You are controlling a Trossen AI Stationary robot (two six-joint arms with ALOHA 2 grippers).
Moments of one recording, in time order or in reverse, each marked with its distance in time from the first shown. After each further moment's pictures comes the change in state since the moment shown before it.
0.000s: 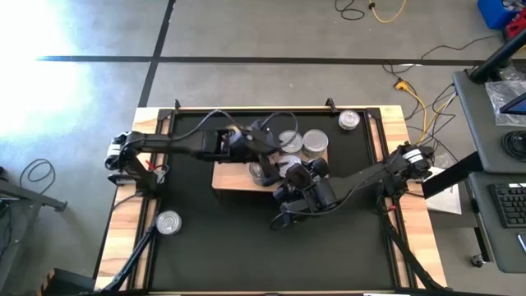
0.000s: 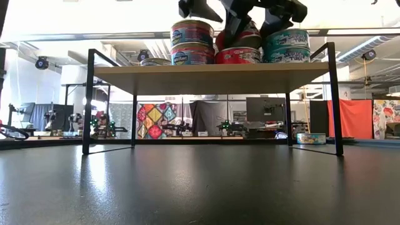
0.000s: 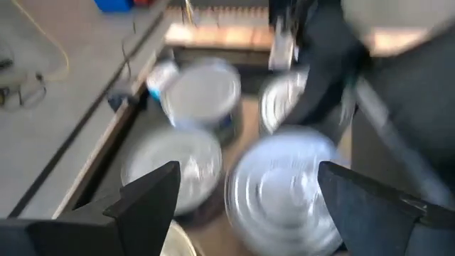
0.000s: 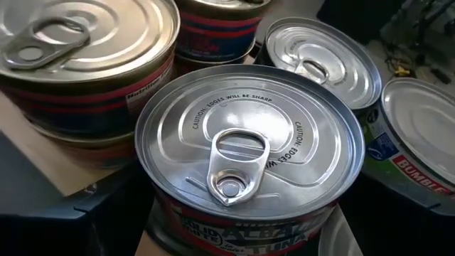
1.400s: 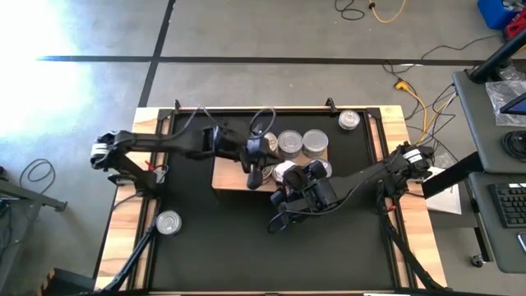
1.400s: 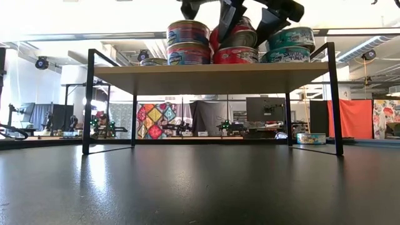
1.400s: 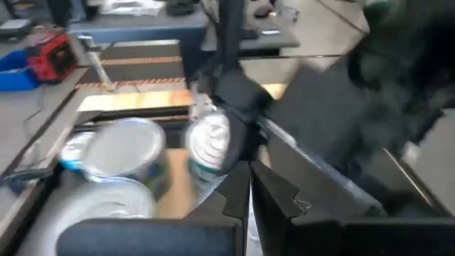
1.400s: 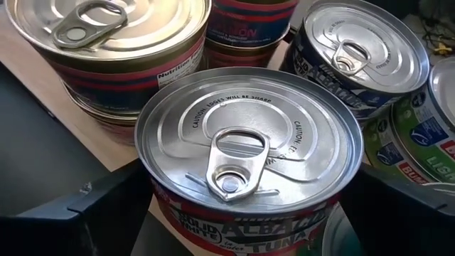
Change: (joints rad) left arm 0.052 -0.163 -0.305 0.393 0.401 0.119; right arm 0.004 -0.001 0.035 0.049 -0.075 -0.027
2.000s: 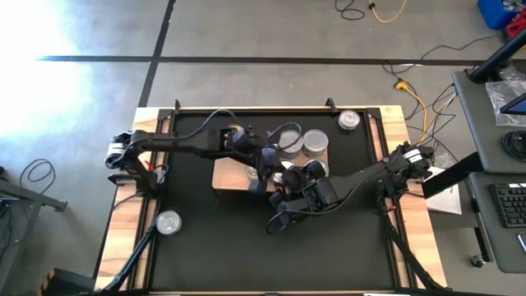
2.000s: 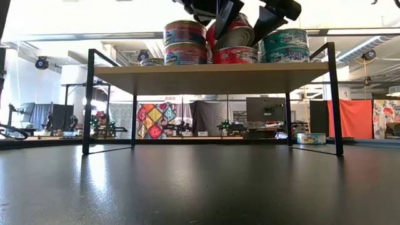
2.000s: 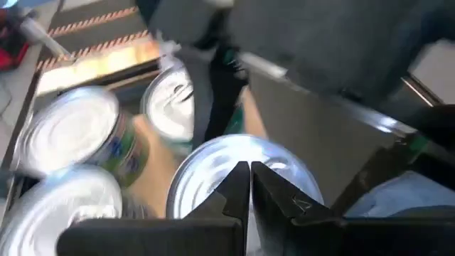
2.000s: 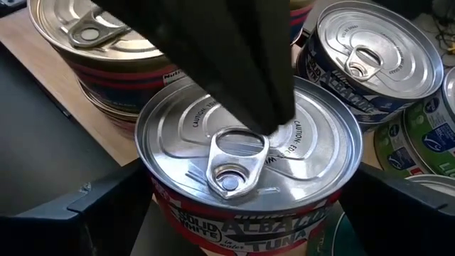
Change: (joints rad) left arm -0.004 0.160 0.180 -0.283 0.050 0.236; right arm 0.000 0.000 0.017 0.020 -0.018 -0.028
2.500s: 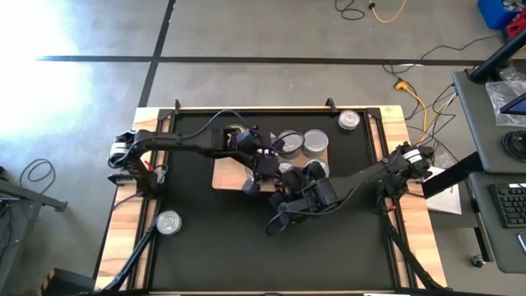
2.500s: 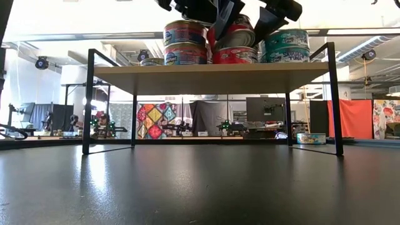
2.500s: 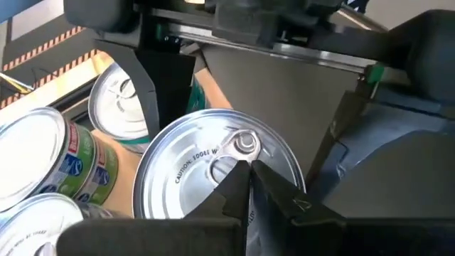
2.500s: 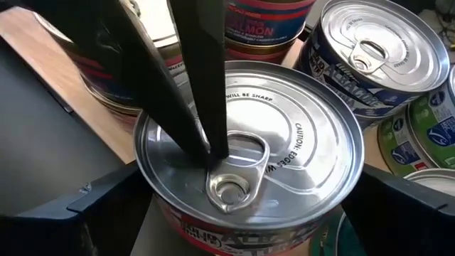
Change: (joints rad) left arm 0.023 0.031 0.002 -0.078 0.108 0.255; right arm 0.000 0.001 -0.002 -0.001 -0.008 0.010
